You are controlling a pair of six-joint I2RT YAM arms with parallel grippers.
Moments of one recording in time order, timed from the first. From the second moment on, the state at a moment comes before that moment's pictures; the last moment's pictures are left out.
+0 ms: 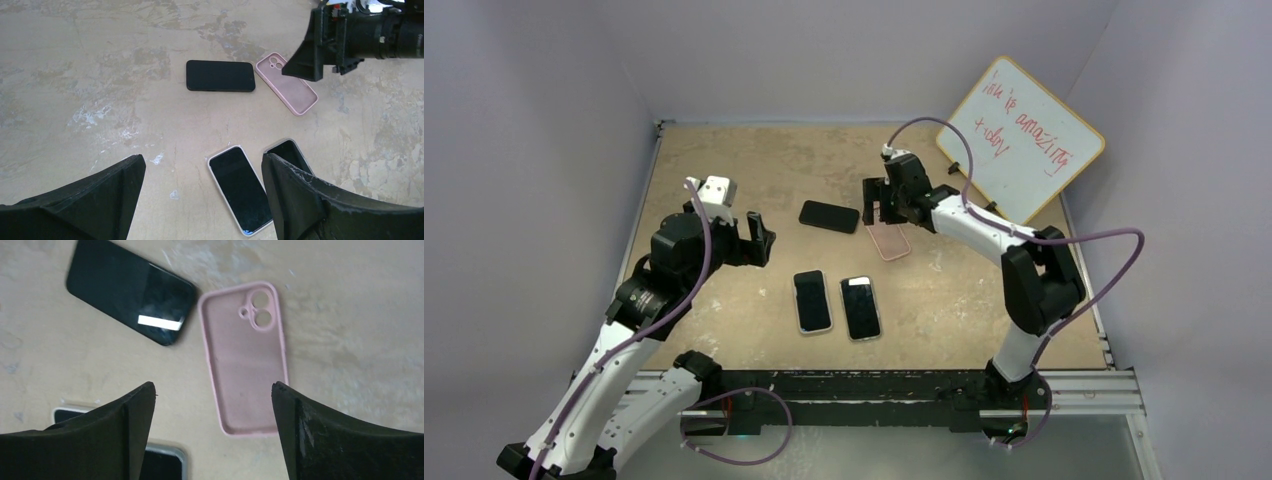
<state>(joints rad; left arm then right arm) -0.46 0.72 0.92 -0.57 -0.09 -0.22 0.54 1.73 1.23 -0.35 0.07 0.39</state>
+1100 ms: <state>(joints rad) -0.46 0.72 0.92 -0.57 -0.09 -0.22 0.66 2.43 1.95 -0.23 -0.37 0.22</state>
